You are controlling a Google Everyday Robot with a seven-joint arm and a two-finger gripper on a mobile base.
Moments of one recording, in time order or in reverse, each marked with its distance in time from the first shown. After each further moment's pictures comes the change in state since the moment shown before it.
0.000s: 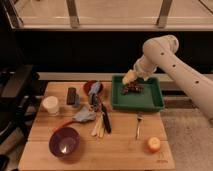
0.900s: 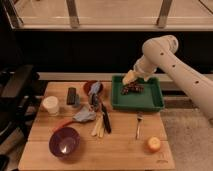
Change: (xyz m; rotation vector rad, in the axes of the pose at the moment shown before) arm -0.009 -0.002 0.001 -0.005 -0.029 0.037
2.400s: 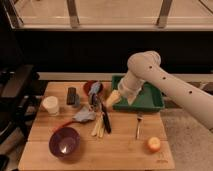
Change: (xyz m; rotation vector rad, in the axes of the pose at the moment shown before) arm -0.097 -0.112 0.019 0.176 -0.232 -0.035
